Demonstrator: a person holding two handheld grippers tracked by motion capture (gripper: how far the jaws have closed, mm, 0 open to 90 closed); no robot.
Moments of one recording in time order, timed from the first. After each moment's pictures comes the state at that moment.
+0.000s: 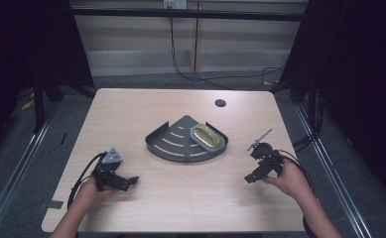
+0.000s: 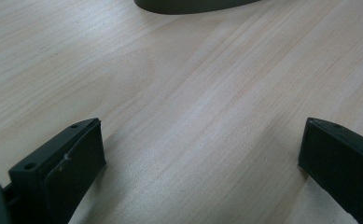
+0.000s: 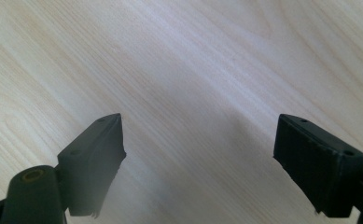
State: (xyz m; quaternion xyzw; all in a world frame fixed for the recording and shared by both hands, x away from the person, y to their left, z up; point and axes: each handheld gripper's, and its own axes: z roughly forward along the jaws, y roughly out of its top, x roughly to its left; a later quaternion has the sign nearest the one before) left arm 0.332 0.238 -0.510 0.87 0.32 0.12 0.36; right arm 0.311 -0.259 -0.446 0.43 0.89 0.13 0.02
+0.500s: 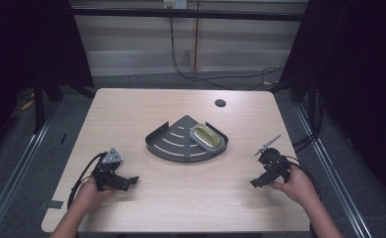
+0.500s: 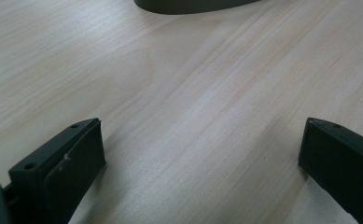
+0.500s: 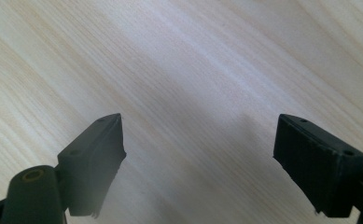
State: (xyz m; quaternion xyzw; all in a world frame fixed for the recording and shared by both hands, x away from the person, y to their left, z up) left arm 0.332 0.238 -0.510 0.87 0.32 0.12 0.36; right arm 0.297 -0.279 -0.456 0.44 0.89 0.14 0.03
